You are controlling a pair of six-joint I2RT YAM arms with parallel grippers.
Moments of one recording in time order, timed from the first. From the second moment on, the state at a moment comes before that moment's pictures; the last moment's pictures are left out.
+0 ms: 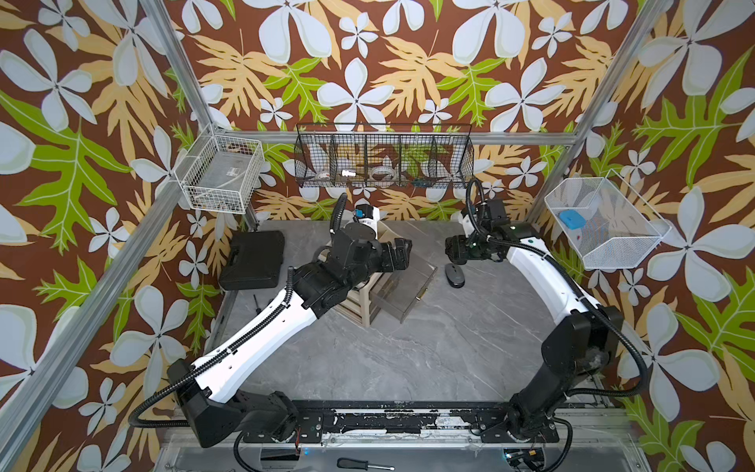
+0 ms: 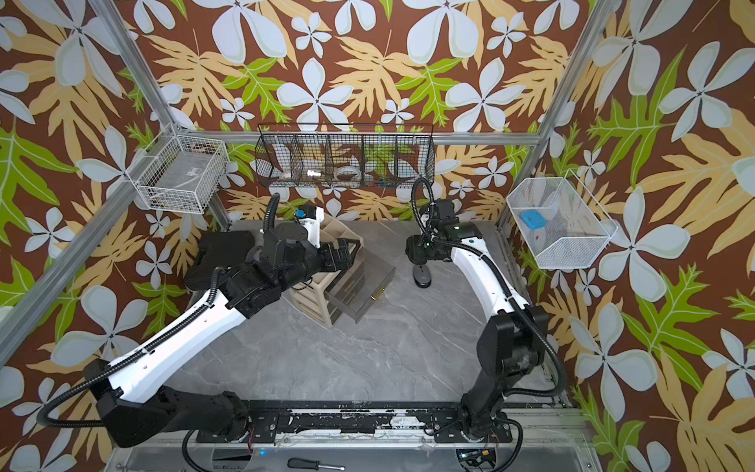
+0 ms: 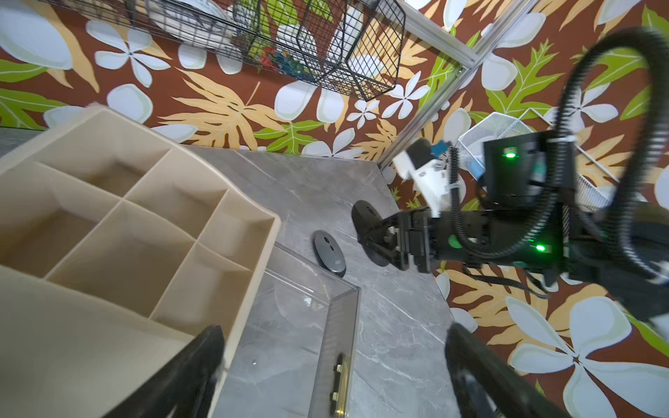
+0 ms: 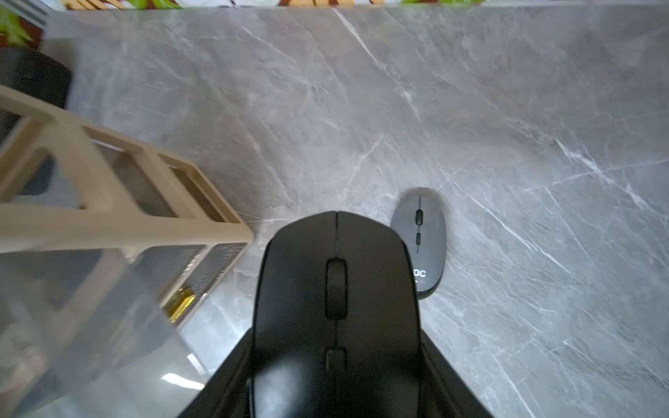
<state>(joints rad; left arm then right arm) -0.76 1.37 1.49 -0.49 -0.14 -0.61 0.21 1.77 1.65 -0.88 -0.15 0.15</state>
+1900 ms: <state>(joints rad) -0.75 1.35 1.53 -0.51 -0.11 -0.57 0.28 2.04 1.56 -0.63 -0.13 0.31</state>
